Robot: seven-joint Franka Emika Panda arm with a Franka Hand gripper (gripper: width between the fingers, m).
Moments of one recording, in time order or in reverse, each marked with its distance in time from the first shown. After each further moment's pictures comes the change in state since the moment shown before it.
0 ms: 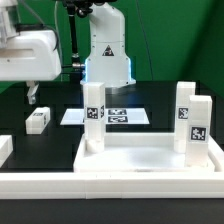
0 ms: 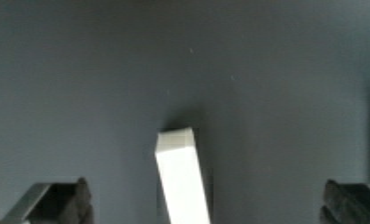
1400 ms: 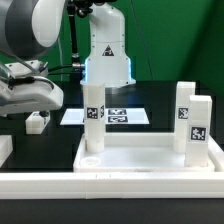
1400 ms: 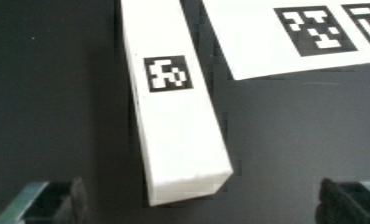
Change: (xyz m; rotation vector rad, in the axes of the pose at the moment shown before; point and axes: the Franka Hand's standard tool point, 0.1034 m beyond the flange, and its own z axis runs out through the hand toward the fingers) arm -0.047 0.012 0.058 0.109 -0.743 0.006
